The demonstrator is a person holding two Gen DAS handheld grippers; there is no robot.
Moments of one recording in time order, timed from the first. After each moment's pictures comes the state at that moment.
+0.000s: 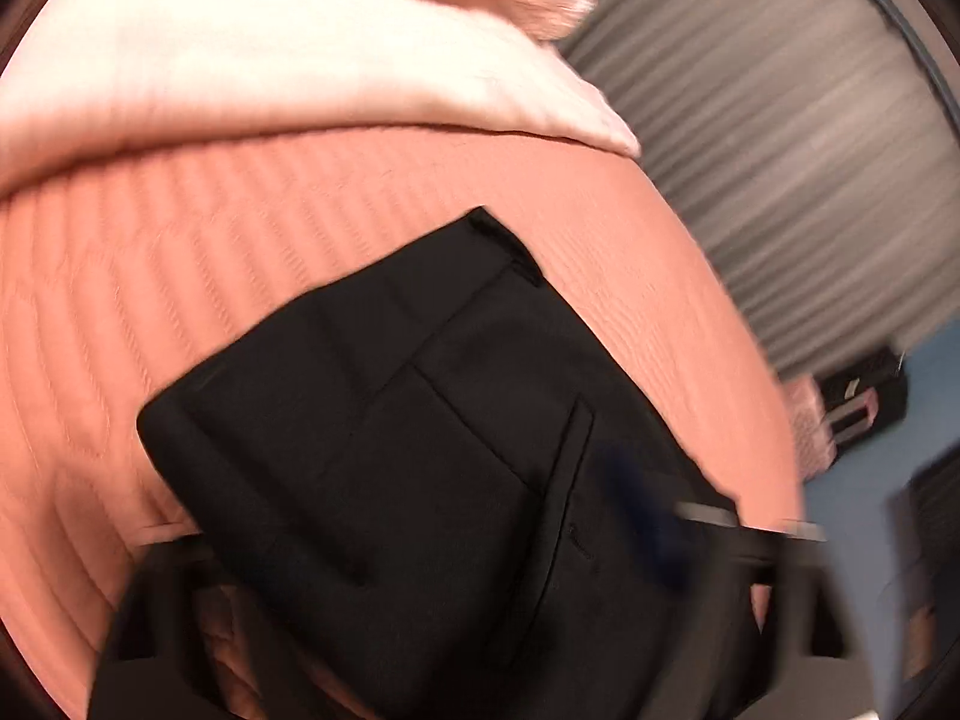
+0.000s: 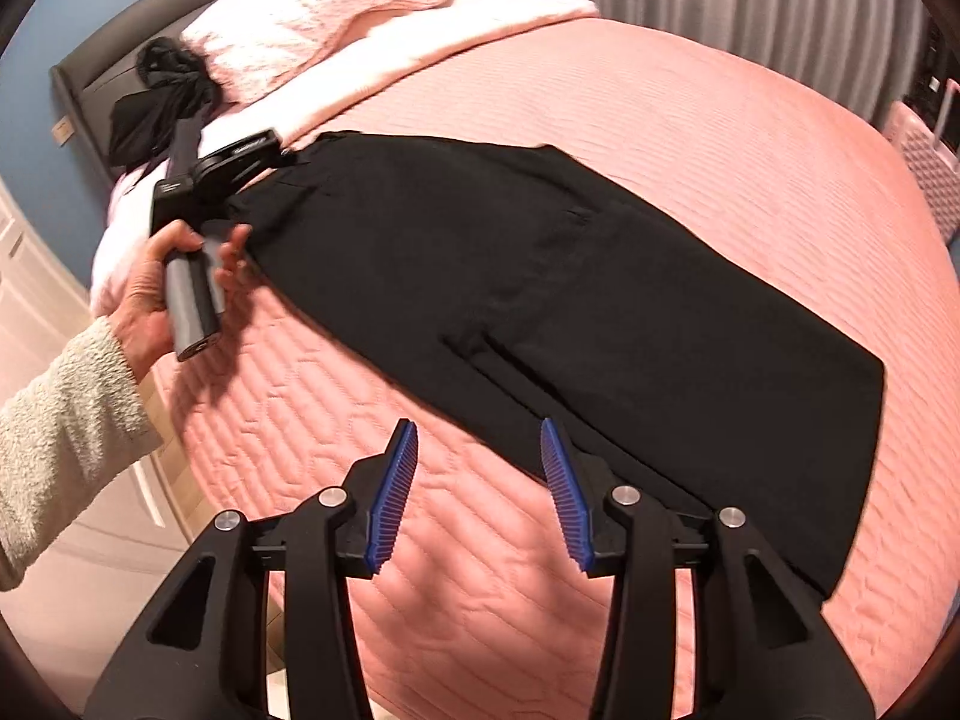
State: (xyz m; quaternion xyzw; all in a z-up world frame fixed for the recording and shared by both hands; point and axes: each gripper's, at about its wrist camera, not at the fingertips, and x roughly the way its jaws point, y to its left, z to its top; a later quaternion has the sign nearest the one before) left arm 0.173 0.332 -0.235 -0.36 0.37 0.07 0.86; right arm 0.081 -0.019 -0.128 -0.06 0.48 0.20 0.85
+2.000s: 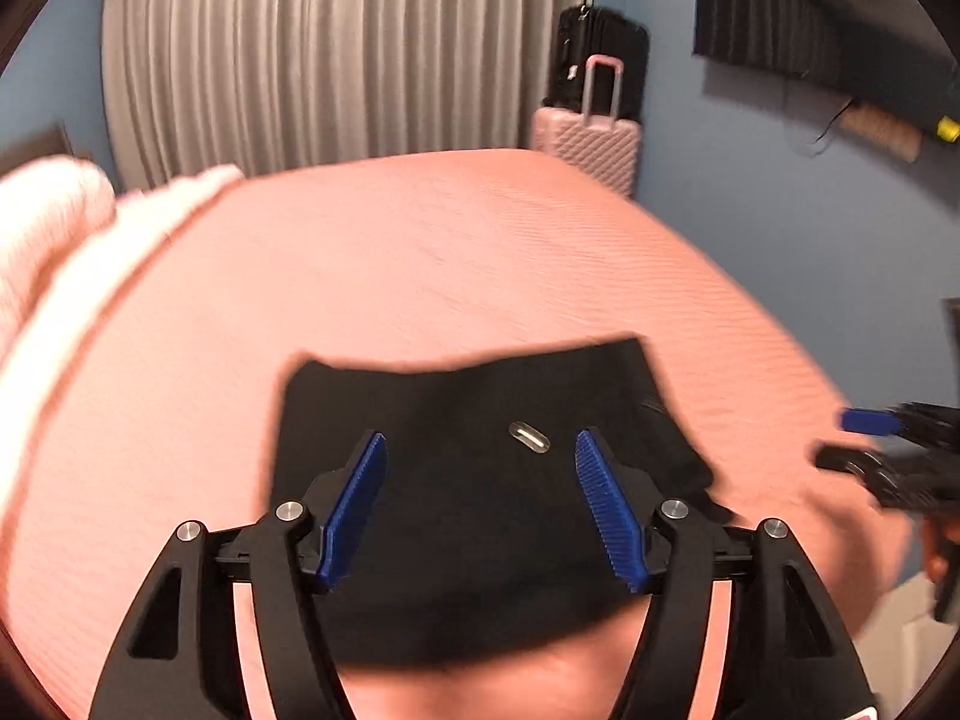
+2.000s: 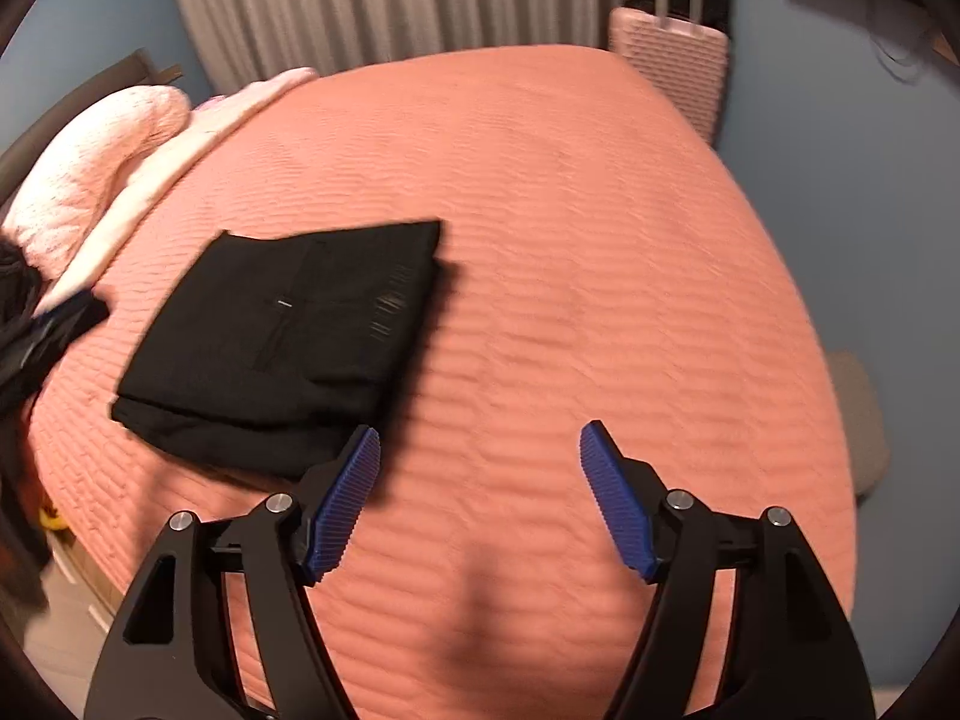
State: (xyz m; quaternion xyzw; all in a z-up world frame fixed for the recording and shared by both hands) left arm 0.132 -0.088 -0.102 0.07 0.34 -0.19 0.92; right arm 0.046 -0.277 -0.117 0.05 0.44 0.00 0.89
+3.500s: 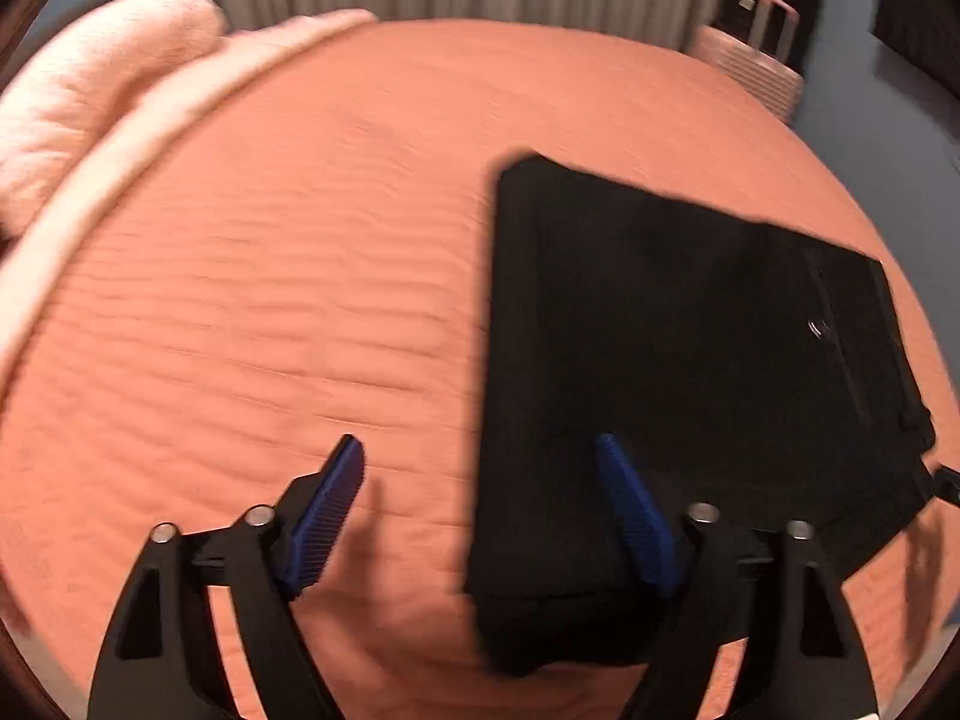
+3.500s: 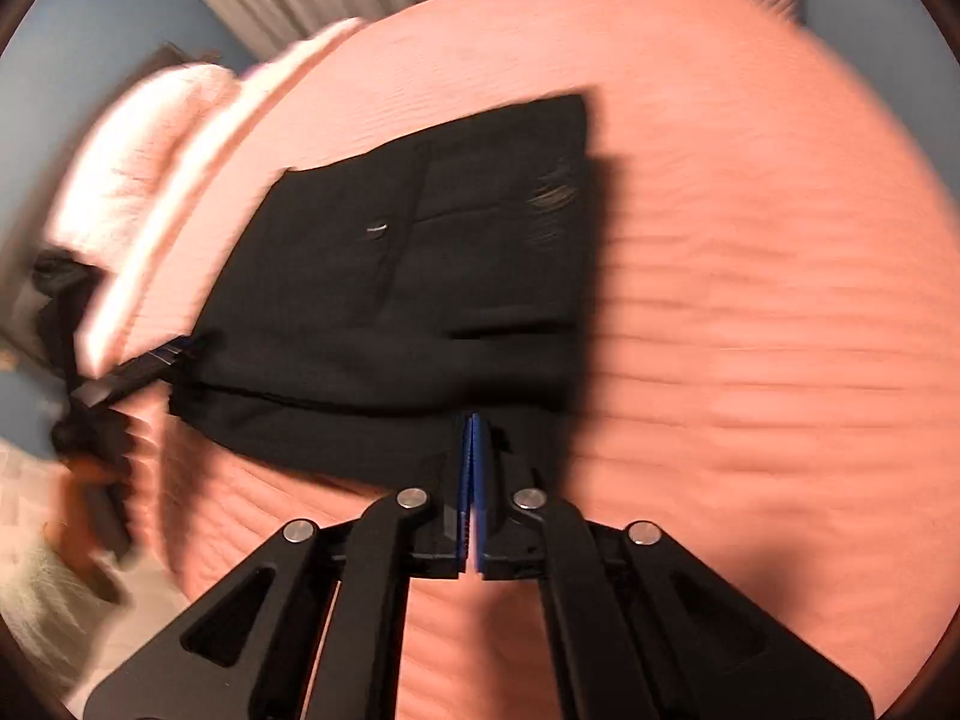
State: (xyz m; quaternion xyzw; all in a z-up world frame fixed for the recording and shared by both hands) left arm 0.157 0.031 -0.196 0.02 0.46 -0.04 0.89; right arm 0.053 -0.246 -0.177 0.08 0.50 0.02 0.86
